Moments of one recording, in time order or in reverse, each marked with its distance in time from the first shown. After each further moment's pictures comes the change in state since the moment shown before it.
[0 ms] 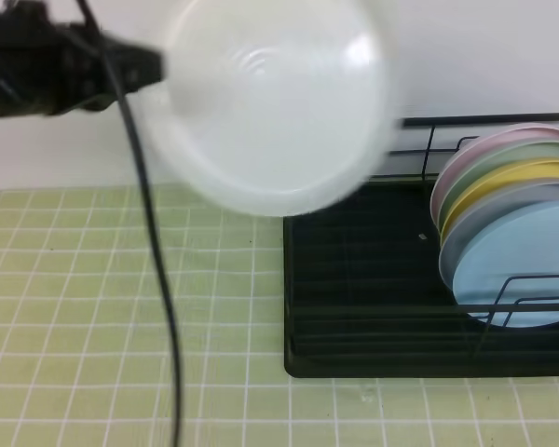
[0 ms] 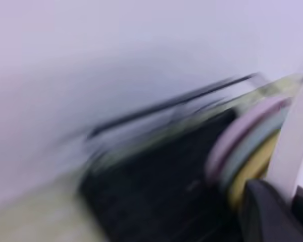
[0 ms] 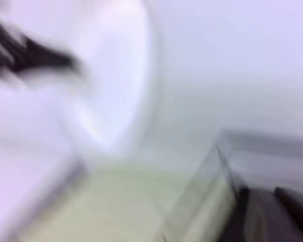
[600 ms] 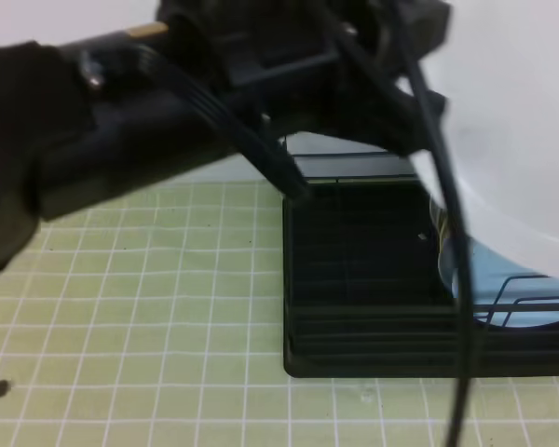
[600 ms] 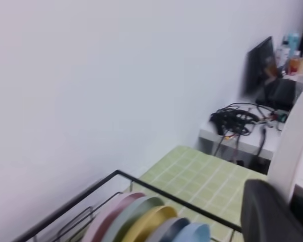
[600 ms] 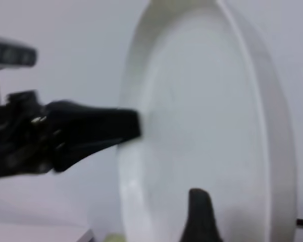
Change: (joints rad) left arm -0.591 -0.086 0.018 -0.188 -0.456 0.240; right arm 0.000 0.000 -0.060 0.400 -0.053 -0.253
